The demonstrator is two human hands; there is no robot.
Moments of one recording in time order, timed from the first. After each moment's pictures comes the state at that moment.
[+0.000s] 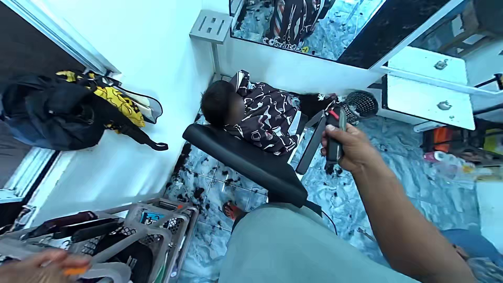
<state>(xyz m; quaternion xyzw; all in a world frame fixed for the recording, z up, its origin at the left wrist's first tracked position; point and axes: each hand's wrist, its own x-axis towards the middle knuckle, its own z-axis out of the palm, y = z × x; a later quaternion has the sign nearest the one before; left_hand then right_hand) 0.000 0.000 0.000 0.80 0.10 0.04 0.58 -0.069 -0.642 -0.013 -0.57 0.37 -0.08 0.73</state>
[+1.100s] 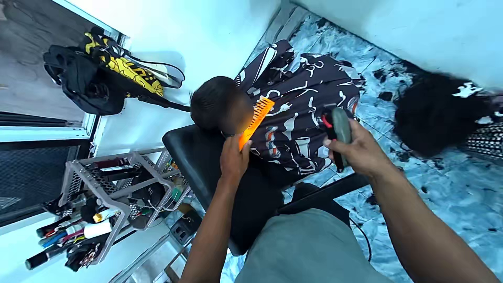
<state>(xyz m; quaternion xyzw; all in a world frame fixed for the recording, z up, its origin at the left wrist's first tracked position) 0.140 -0.554 -0.161 0.98 0.02 -0.08 0.20 0.140 -0.889 -0.186 -0.67 0.16 0.25 0.68</state>
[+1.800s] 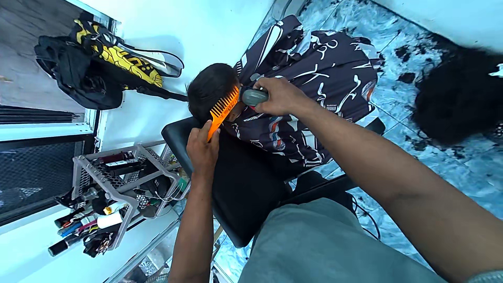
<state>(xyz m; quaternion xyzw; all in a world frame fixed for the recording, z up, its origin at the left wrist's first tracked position) 0.166 -0.480 -0.138 0.99 0.00 0.09 0.09 0.302 -0.738 -0.203 -0.83 -0.15 0.29 0.44</state>
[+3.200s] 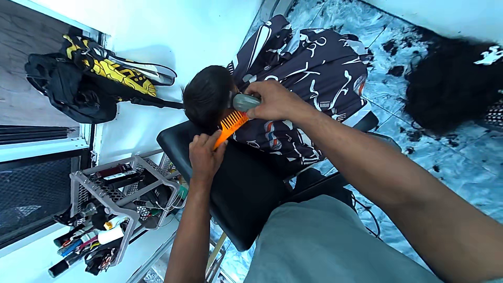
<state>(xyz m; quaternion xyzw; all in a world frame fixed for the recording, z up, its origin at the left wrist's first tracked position) 0.171 -0.473 -0.142 0.99 -0.10 -0.01 0.07 0.294 -0.739 -0.176 -0.81 -0.13 0.29 0.50</state>
